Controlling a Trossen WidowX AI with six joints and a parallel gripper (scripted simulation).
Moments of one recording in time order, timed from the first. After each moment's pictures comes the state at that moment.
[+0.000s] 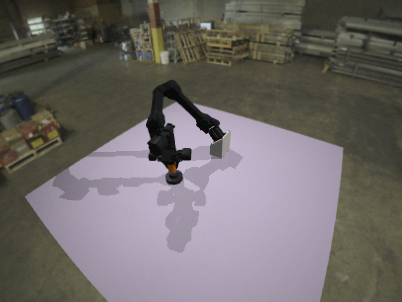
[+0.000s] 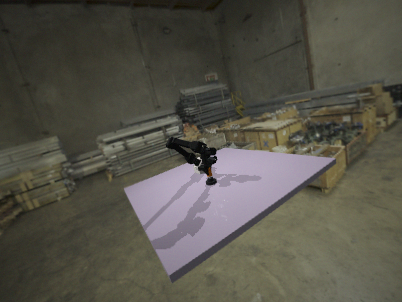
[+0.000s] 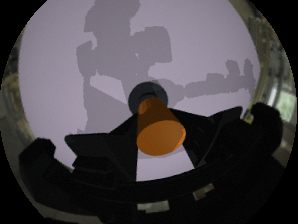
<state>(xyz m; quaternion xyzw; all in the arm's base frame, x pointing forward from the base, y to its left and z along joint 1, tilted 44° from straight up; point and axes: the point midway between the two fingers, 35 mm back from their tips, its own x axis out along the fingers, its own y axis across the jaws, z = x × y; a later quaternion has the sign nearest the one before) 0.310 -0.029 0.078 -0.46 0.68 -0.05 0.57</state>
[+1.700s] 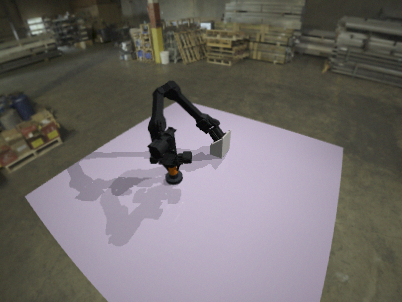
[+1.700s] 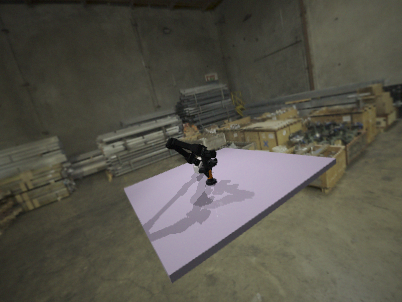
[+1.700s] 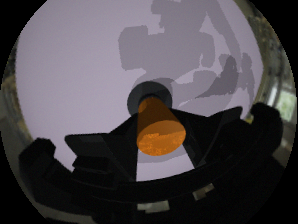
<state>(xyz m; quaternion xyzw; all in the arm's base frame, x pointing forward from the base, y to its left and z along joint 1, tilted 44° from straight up) 0.309 -0.042 0.064 -0.46 0.68 -0.06 0.57</state>
